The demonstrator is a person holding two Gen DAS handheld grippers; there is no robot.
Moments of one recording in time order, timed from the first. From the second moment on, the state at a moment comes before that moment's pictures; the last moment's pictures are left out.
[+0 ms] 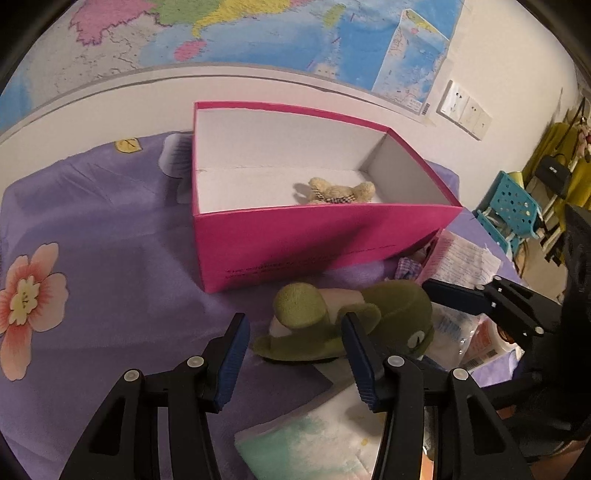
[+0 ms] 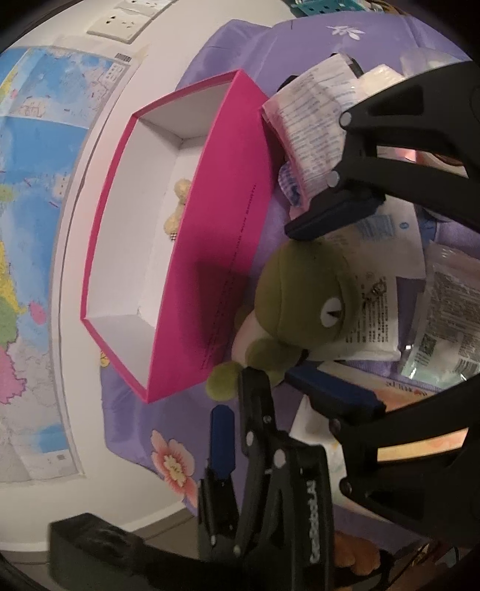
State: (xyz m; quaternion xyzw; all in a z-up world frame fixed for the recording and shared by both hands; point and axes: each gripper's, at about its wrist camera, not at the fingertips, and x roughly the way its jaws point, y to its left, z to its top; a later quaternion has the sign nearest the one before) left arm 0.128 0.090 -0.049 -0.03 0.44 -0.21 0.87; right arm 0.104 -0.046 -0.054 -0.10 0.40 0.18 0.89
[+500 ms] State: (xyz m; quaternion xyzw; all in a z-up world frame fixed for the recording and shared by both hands) left arm 0.138 0.081 -0.048 -0.02 0.43 -0.24 0.87; right arm 0.111 -0.055 -0.061 -0.10 0.41 0.16 0.89
